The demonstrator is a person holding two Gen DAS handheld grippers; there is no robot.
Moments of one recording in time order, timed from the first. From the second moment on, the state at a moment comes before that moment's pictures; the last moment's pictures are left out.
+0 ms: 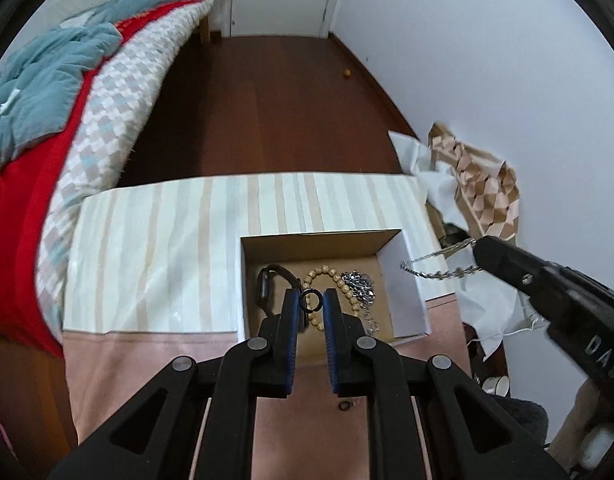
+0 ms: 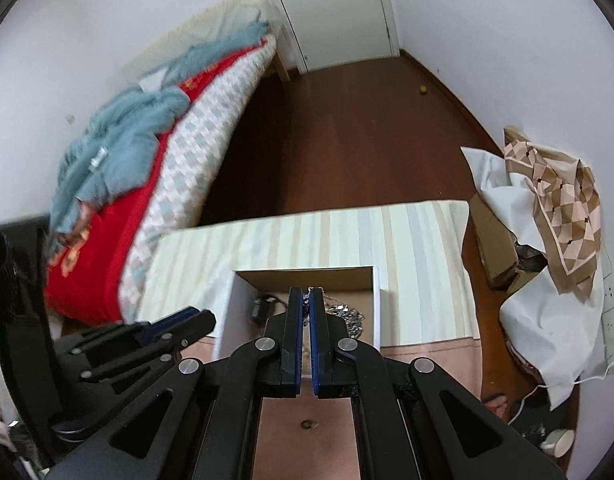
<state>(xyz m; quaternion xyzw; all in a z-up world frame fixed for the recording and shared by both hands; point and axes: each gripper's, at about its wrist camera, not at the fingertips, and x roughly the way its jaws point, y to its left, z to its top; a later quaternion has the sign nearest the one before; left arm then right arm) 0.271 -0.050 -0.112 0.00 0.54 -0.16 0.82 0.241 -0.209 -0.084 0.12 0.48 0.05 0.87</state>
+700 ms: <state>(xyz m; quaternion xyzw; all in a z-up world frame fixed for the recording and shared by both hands) 0.295 -0.027 -0.127 0.02 0.56 -0.06 0.83 0.270 -0.225 -0.157 0.10 0.57 0.01 0.81</state>
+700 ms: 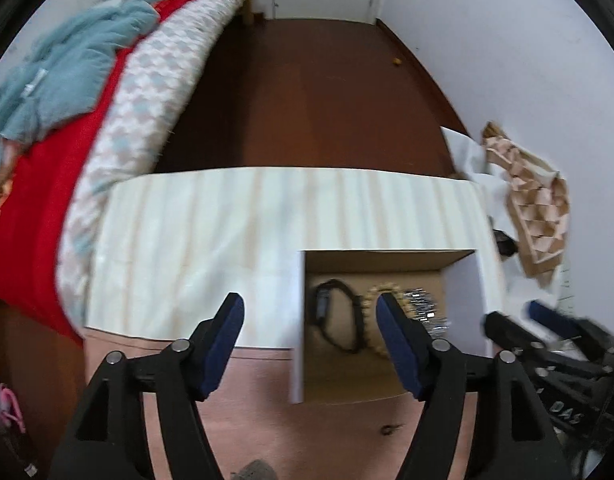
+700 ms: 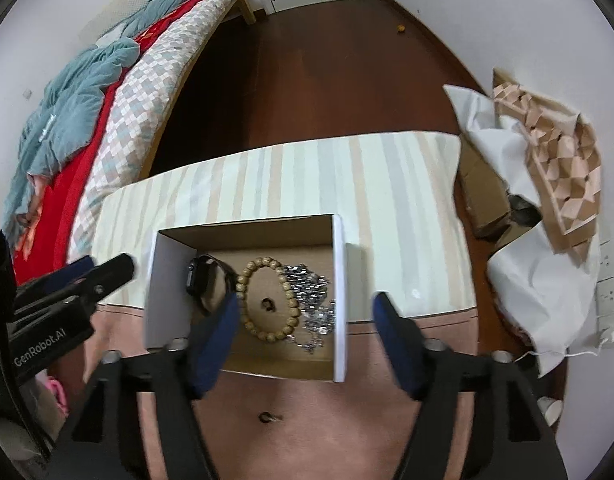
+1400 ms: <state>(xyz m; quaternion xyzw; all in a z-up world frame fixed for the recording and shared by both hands) 0.216 -0.006 -0.090 0.07 0.48 0.00 0.87 0.208 -0.202 -0.122 0.01 0.54 -0.06 0.84</state>
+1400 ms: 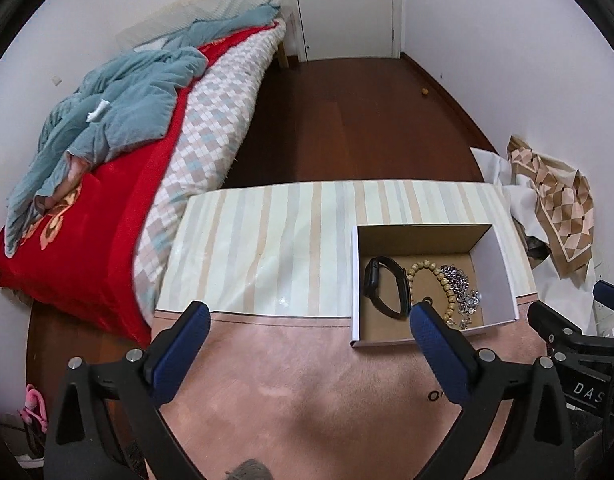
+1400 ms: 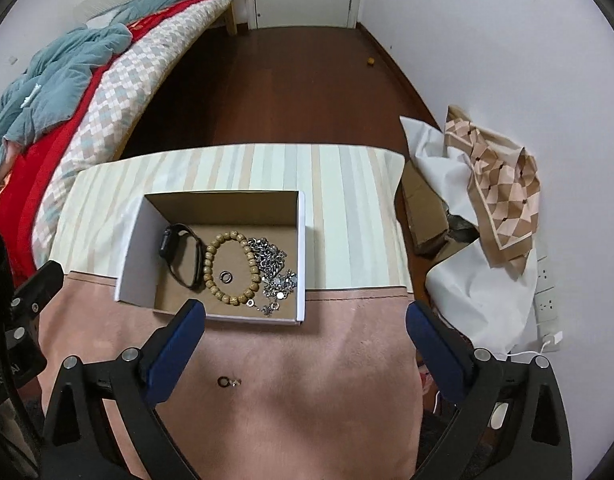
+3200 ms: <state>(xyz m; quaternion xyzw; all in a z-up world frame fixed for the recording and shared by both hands) 0.153 0.041 -0.218 0.06 0.54 0.09 0.83 0.153 -0.165 -0.258 0.08 0.57 0.06 0.81</state>
